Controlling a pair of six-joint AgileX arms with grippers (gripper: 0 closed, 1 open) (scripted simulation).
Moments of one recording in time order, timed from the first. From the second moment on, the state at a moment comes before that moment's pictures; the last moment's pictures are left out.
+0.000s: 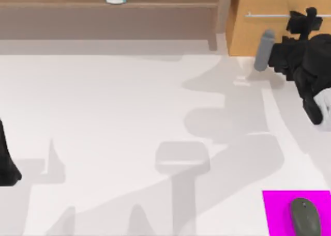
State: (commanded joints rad) left arm 0.00 0.00 0.00 0.00 0.00 0.00; right arm 0.16 2.30 1.10 1.19 0.20 -1.55
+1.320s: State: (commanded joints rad) left arm 0.00 0.00 0.00 0.00 0.00 0.00; right arm 0.20 2.23 0.88 1.28 0.21 -1.53
